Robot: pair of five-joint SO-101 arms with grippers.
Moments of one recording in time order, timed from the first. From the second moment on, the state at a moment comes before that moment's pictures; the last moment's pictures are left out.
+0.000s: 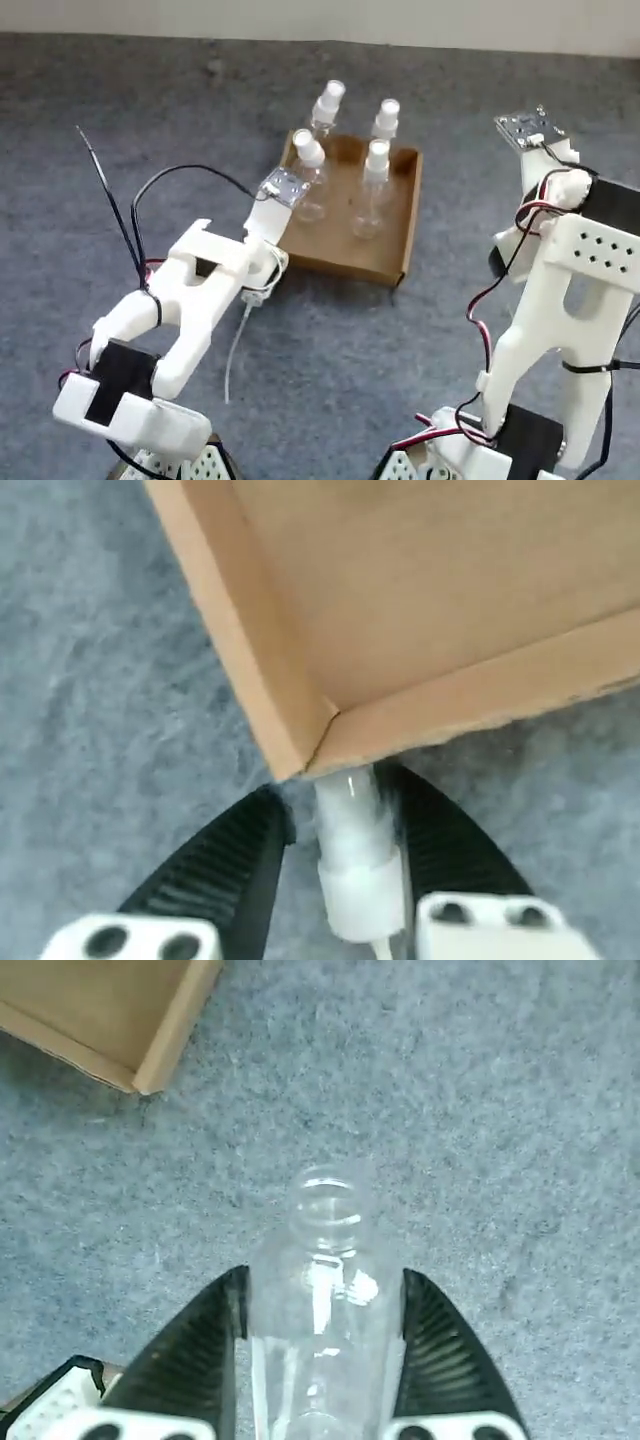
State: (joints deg) left arm 11.3 -0.1 39.7 44.9 -8.4; right arm 15.6 -17.3 -1.9 100.0 40.6
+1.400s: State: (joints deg) left arm -5.2 1.2 31.4 57.5 -14.5; right arm 16.0 -17.3 -1.9 100.0 40.6
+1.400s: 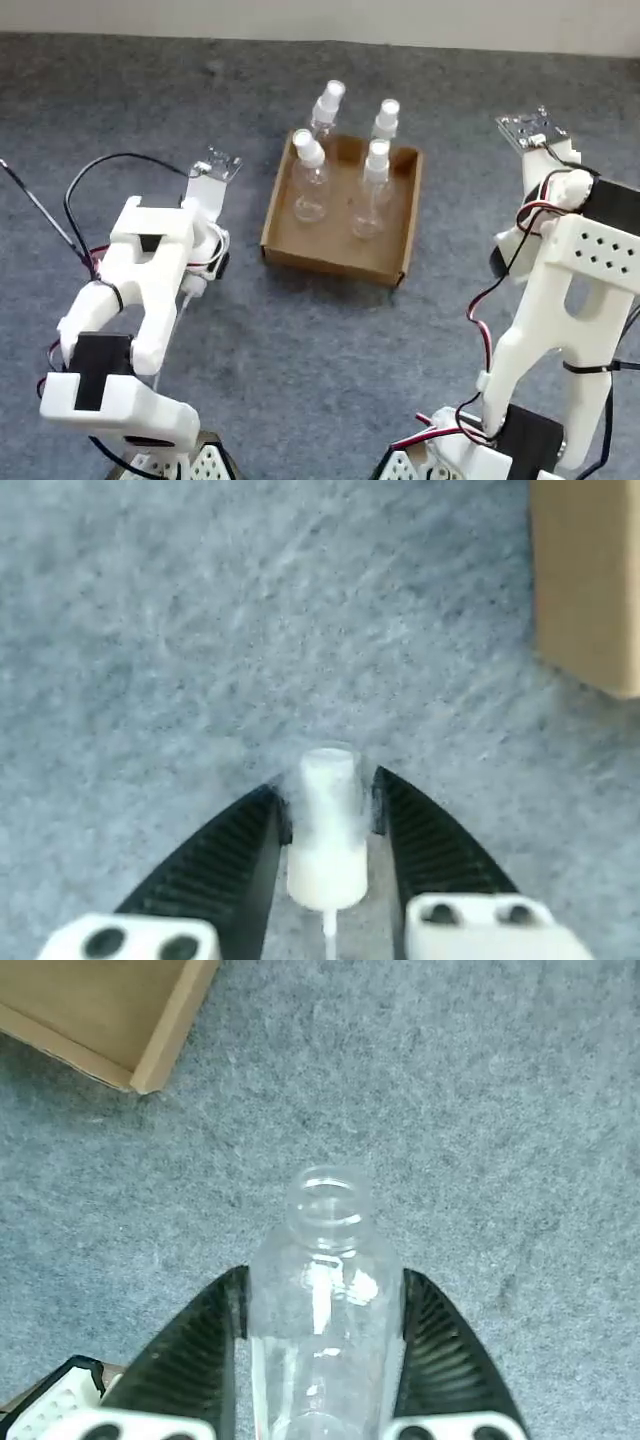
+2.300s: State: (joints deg) left arm -5.2 -13.8 19.8 72.7 -14.5; right arm 5.0 -17.3 -1.9 99.9 40.6
